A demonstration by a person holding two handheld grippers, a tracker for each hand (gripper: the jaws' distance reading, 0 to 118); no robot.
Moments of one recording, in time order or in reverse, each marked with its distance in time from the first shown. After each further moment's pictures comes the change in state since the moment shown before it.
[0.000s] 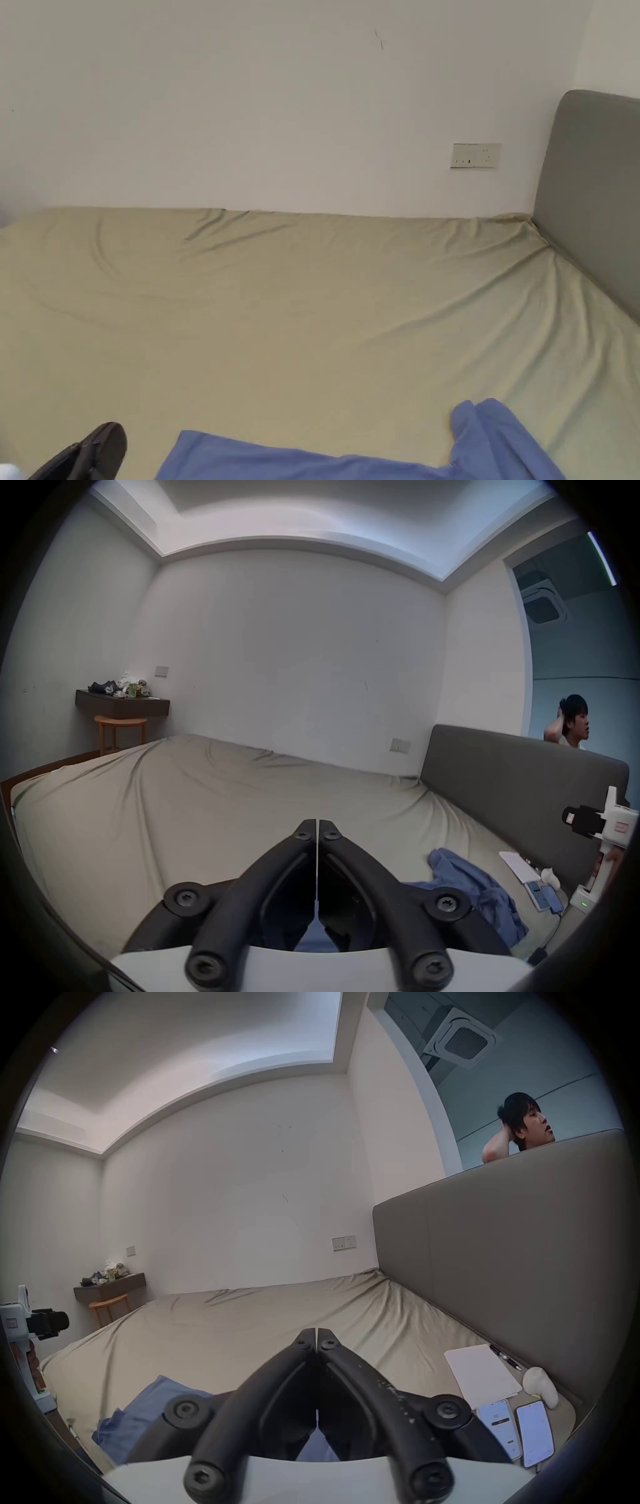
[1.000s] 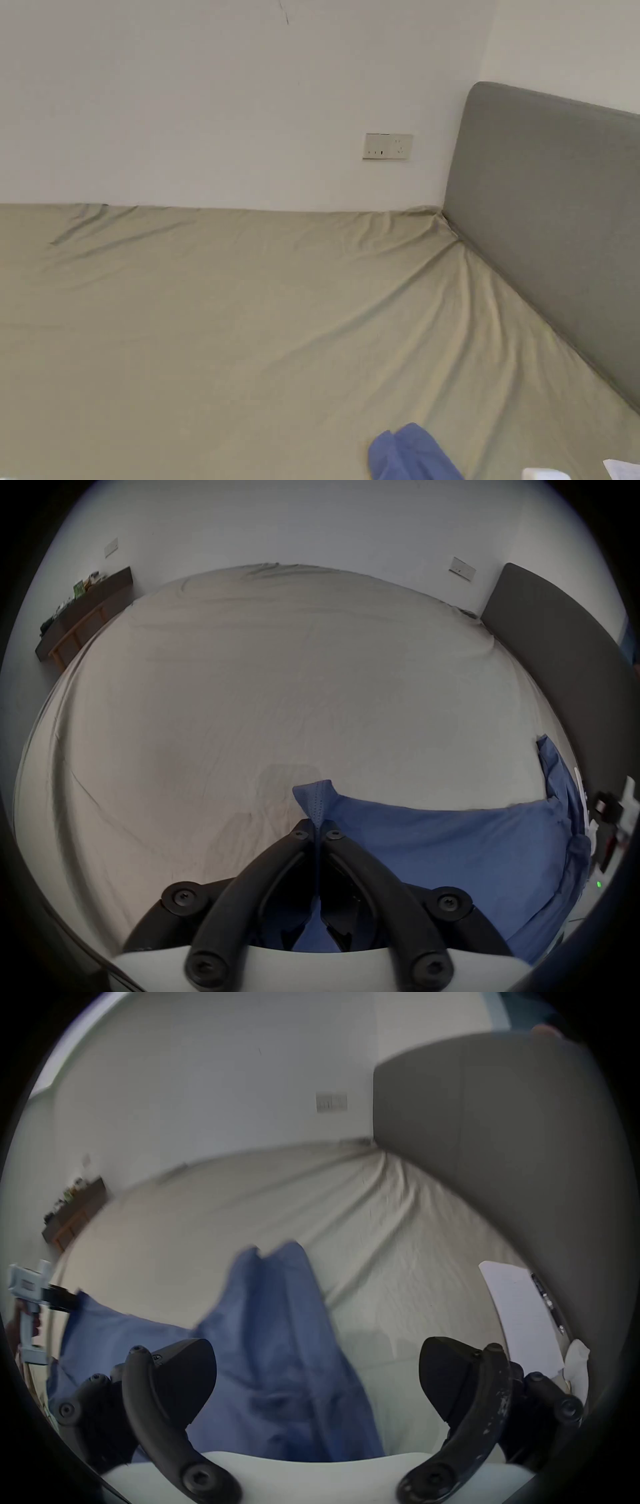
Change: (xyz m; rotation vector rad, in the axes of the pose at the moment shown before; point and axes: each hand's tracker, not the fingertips) left arm -0.041 -0.093 -0.293 -0.819 0.089 -0.068; right arm 0.080 -0.101 -0.261 -0.744 -0.114 0.056
